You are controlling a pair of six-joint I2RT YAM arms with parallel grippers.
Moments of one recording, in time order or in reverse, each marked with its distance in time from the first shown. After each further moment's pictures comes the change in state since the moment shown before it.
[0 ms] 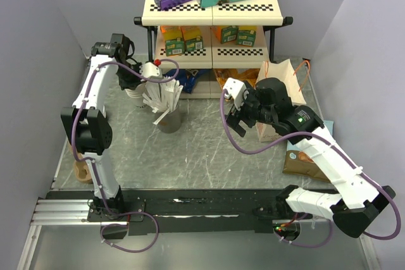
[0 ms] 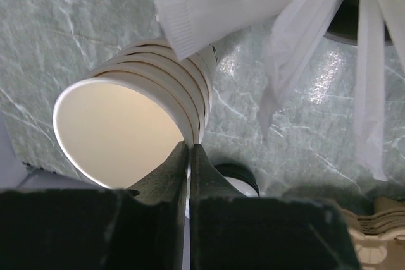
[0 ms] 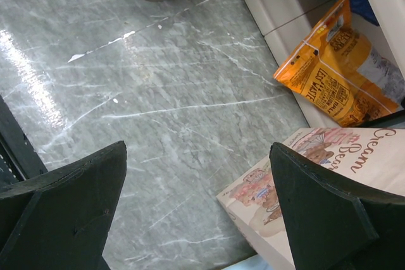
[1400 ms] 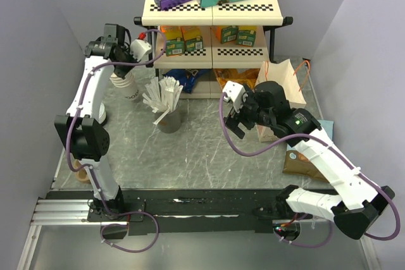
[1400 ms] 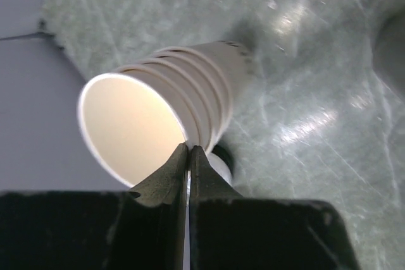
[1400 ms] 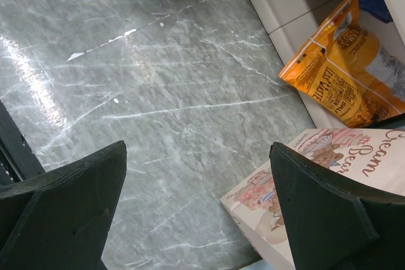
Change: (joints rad) left arm -0.007 -0.093 -0.005 0.244 -0.292 -0.592; right arm 0.000 -0.018 -0.066 0.051 -0.004 0.007
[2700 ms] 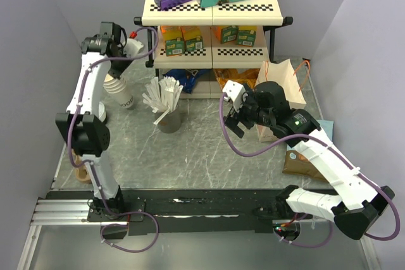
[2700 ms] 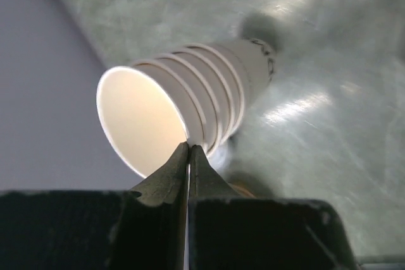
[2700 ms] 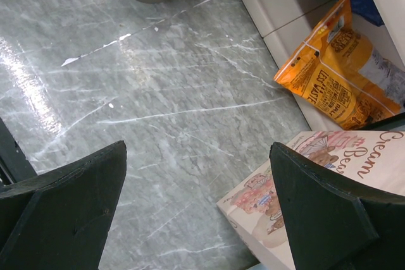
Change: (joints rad) left arm 0.029 0.018 0.019 -0.037 -0.131 -0.092; right arm 0.000 -0.003 -0.014 0.032 0.010 0.000
